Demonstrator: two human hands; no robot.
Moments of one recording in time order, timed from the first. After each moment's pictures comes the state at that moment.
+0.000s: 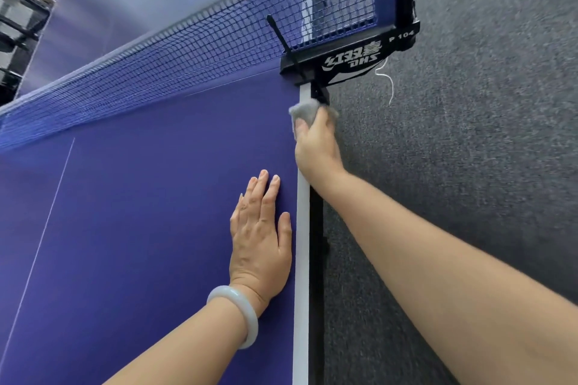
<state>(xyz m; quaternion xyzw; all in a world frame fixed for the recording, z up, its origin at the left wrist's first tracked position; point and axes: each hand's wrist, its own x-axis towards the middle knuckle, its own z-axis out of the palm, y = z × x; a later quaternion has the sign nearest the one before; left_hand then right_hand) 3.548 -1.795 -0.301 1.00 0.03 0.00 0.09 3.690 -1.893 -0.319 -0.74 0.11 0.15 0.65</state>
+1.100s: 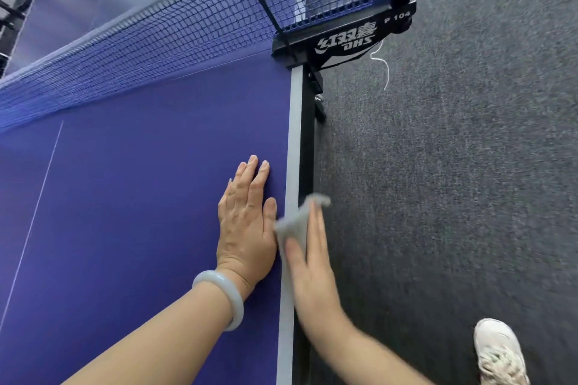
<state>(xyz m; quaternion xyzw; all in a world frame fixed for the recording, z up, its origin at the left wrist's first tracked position) 3.550 -1.794 -0.300 0.99 0.03 0.00 0.11 3.490 -1.895 -0.343 -0.61 0.06 0.14 0.77</state>
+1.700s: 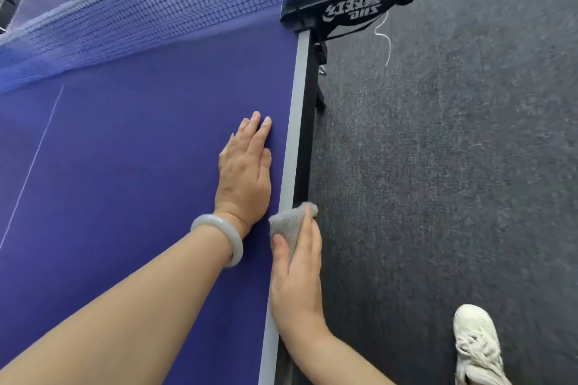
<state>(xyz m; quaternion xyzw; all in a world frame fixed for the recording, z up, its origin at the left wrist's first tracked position) 3.553 -1.788 -0.302 0.99 0.02 0.03 0.14 3.430 -1.887 -0.329 -0.68 0.10 0.17 0.71</state>
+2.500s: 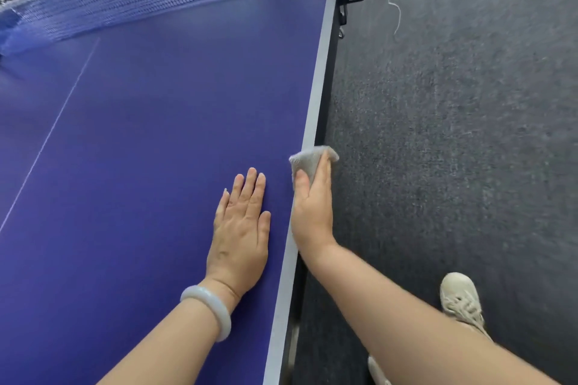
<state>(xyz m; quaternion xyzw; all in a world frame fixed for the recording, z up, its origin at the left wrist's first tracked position) 3.308 -1.773 -0.300 1.00 0.05 -0.04 0.07 3.370 -1.883 -0.328 -0.67 0.11 0.12 0.73</state>
